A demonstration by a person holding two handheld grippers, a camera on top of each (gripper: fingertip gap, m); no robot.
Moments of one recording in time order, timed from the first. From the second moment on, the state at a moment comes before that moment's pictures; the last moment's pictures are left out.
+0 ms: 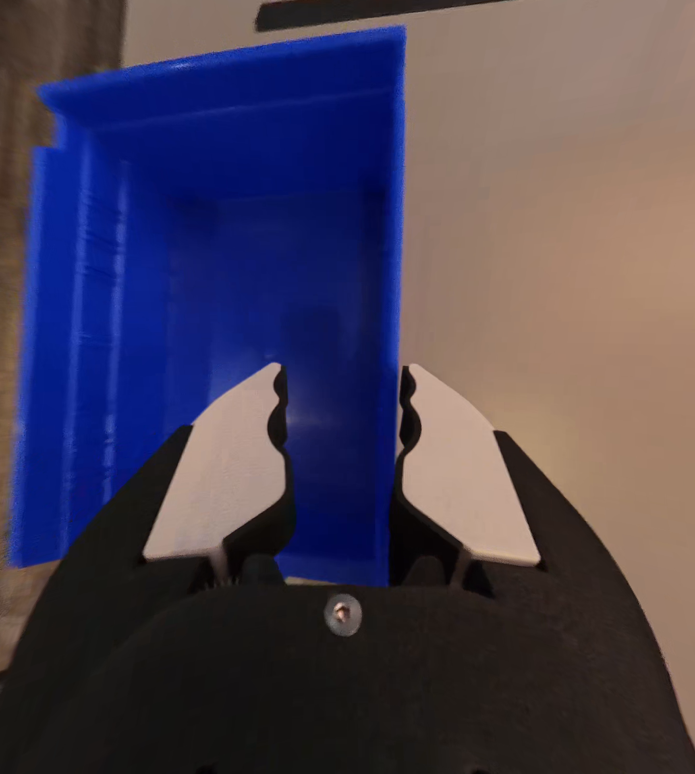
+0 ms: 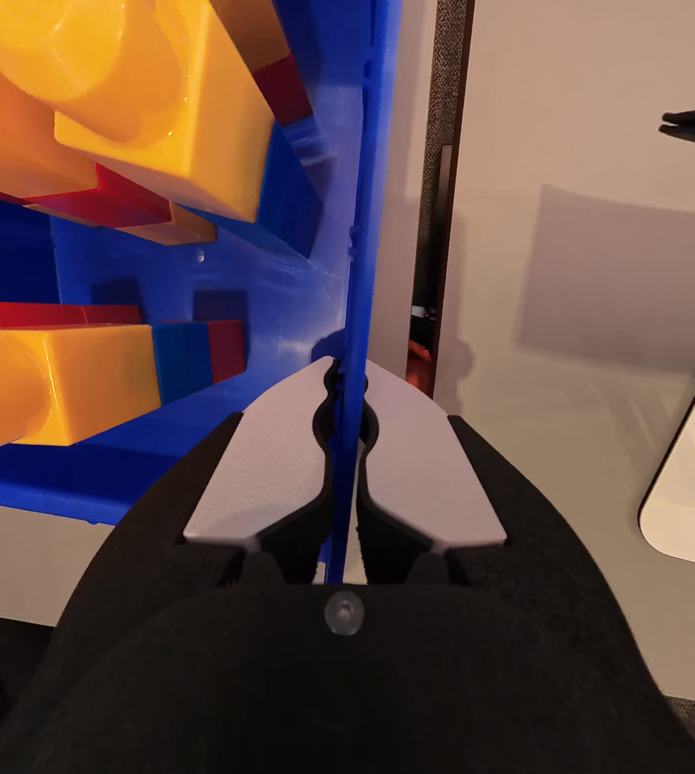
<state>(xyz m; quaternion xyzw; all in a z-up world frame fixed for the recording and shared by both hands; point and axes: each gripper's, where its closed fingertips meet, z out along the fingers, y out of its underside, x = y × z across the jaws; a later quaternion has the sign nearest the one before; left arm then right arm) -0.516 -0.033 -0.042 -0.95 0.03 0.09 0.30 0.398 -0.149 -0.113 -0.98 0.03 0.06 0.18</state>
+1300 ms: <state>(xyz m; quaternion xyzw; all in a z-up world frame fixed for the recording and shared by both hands) -0.360 0.024 -0.112 -0.99 0.08 0.06 0.13 0.391 -0.154 -0.114 -0.98 0.02 0.10 0.17</state>
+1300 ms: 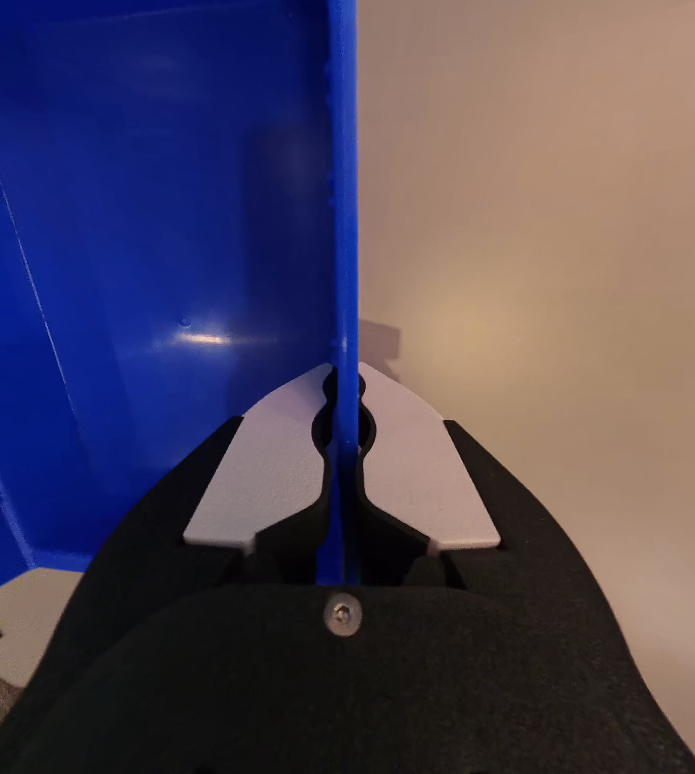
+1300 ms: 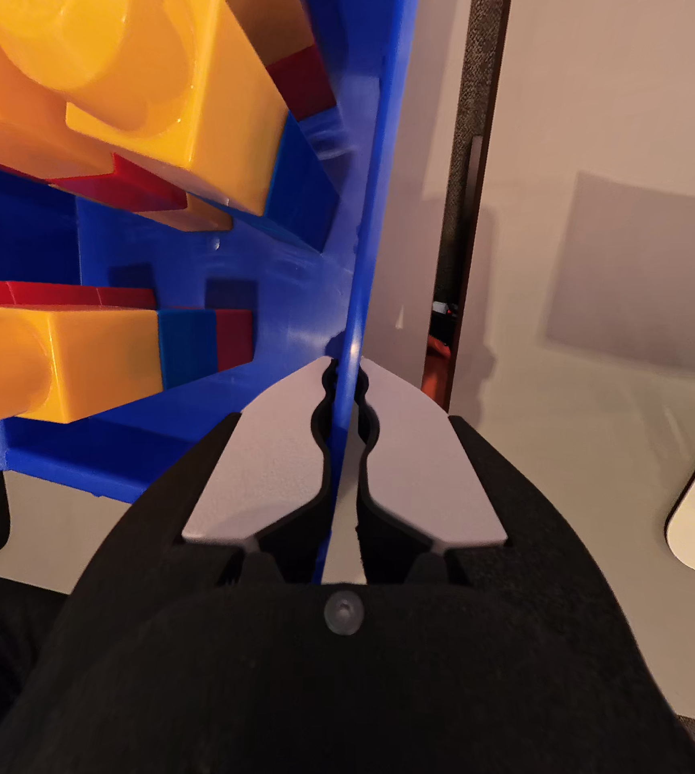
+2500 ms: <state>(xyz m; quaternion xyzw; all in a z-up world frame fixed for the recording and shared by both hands) -0.147 -0.020 -0.090 -0.92 0.04 -0.35 0.15 0.371 -0.173 -0.131 -0.99 0.13 0.08 0.05</state>
